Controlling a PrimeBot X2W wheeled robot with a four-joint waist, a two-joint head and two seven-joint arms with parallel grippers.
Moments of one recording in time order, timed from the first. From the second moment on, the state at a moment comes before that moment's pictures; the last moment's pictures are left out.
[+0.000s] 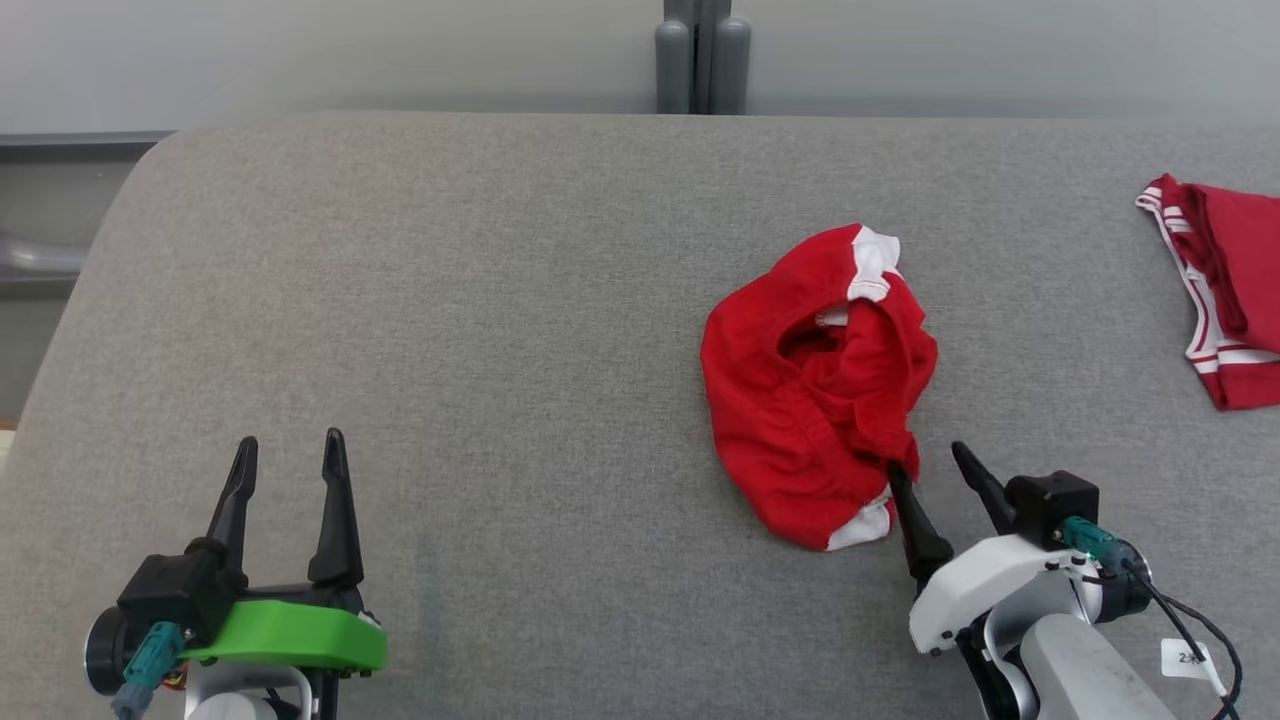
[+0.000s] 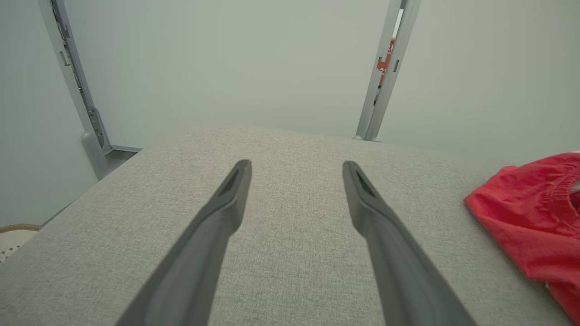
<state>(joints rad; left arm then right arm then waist) -0.07 0.05 0.03 0.19 -0.22 -0.13 -0.26 -0.25 -0.11 0.18 0.57 0.28 0.13 -0.26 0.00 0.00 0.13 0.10</state>
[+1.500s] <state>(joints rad) -0.08 0.05 -0.04 0.23 -0.25 -0.12 -0.26 -0.50 -0.05 0.56 0.58 0.38 0.13 -0.20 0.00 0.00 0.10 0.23</state>
